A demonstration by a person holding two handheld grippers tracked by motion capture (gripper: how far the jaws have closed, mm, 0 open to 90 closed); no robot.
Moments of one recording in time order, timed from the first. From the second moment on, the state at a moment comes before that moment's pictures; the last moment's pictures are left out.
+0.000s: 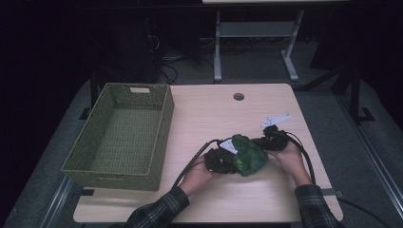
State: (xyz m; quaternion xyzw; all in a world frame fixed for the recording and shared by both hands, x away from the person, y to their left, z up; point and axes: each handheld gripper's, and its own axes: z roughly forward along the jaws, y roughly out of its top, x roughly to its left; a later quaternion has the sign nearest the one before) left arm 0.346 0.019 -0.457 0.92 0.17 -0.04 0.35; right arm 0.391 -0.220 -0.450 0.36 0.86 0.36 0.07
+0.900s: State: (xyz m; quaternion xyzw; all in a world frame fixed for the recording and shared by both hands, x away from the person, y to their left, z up) left arm 0.365 0.075 -0.420 0.91 0.19 0.01 0.36; right arm 0.322 -0.266 -0.455 0.40 0.82 0.40 0.11
